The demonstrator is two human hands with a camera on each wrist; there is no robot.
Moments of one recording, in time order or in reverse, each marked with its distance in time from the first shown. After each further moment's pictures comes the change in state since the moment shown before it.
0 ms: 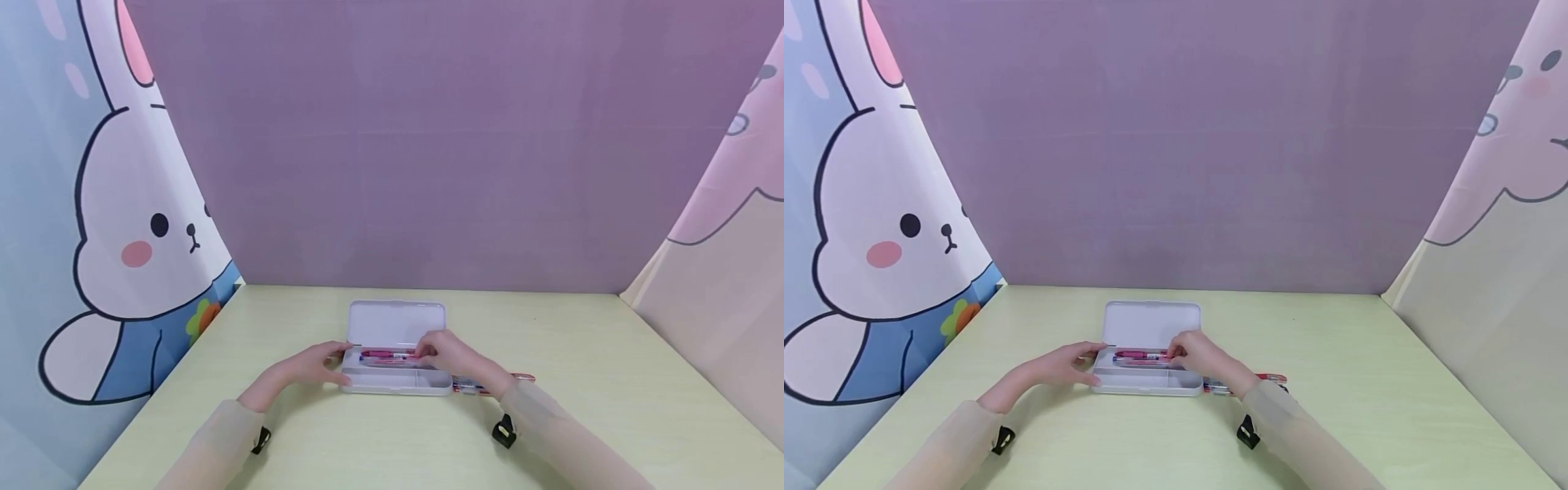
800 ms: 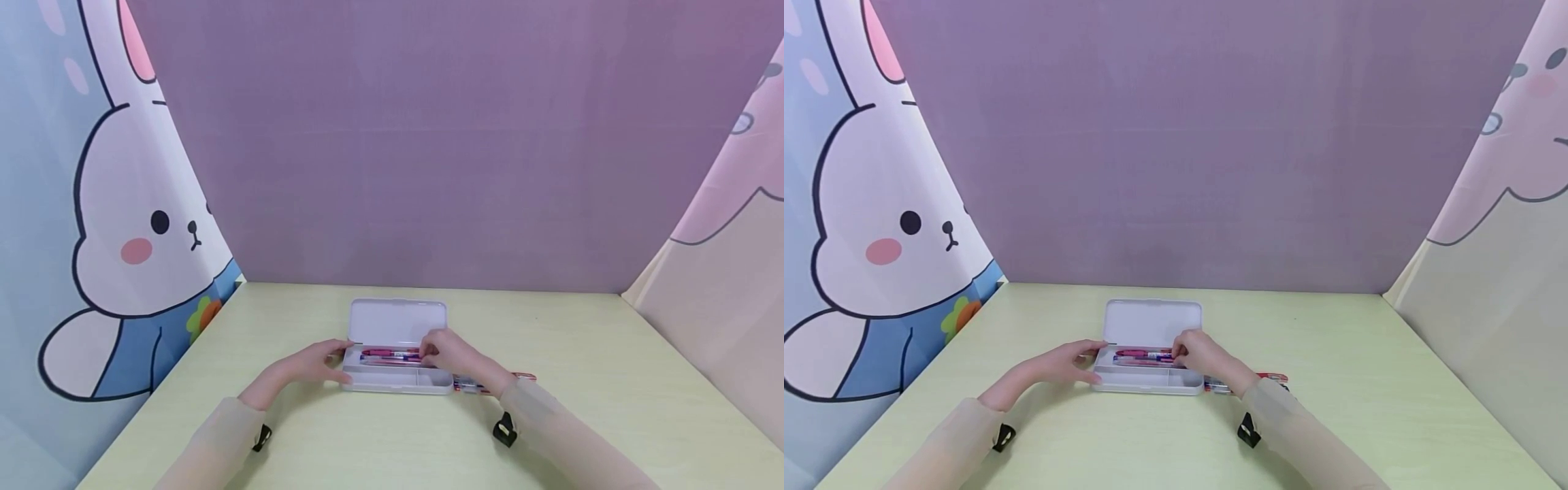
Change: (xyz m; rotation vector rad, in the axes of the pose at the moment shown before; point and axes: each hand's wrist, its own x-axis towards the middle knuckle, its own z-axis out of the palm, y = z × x) left_hand 0.002 0.000 0.002 -0.007 0.006 -0.044; right_hand 0.001 0.006 0.002 -0.058 0.022 0.047
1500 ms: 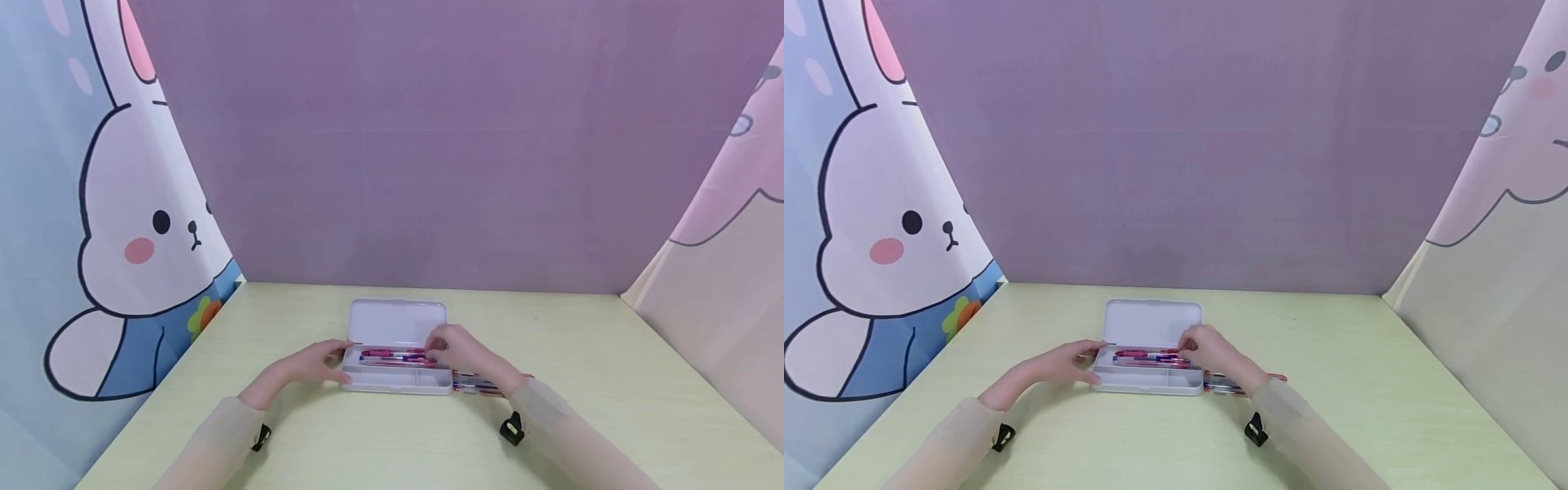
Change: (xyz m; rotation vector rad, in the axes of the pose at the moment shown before) left_hand -0.003 0.002 -0.001 0.008 0.000 -0.015; right_hand -0.009 0.007 -0.012 0.076 0.029 0.045
